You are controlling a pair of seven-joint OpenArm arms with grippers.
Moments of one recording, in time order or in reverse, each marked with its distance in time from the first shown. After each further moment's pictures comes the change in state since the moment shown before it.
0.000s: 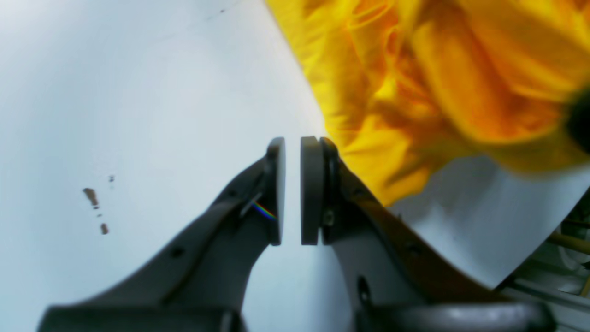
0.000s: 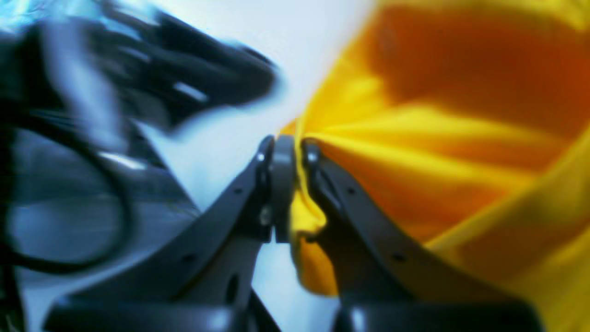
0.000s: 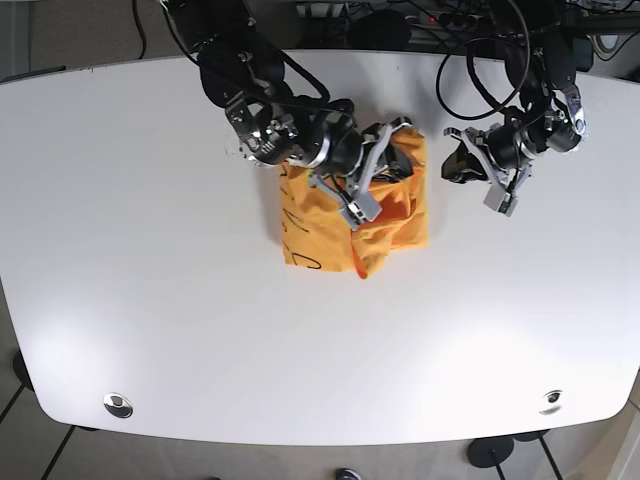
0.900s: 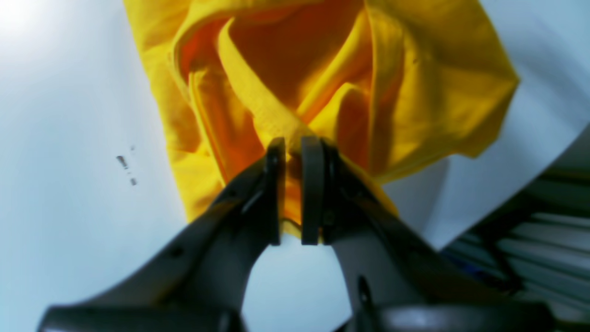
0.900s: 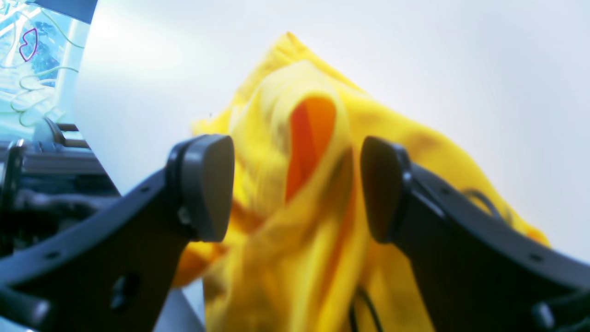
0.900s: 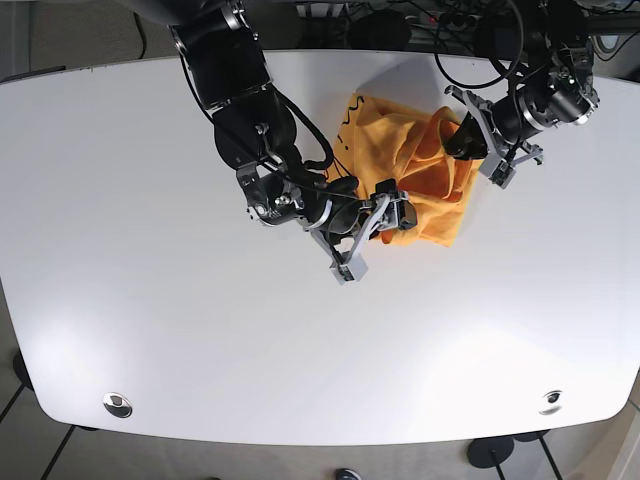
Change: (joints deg) left arm 11.5 -3.2 3.2 19.9 3.4 -0.2 0.0; right arm 12.6 -4.9 9.2 -21.7 0.7 0.8 2.4
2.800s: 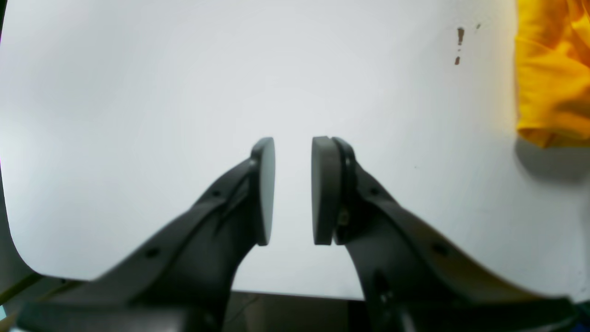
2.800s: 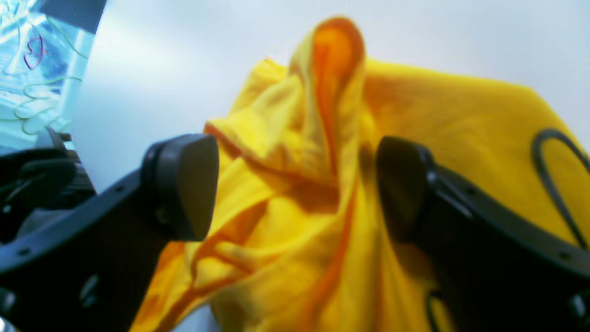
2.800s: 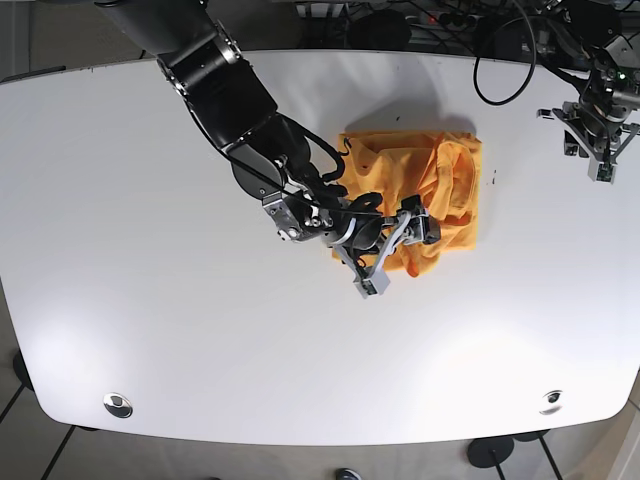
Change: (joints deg) left arm -5.2 2.1 -26.6 -5.9 17.8 -0.1 -0.2; right arm 9.4 0.7 -12.1 -15.4 8.2 -1.0 13.7
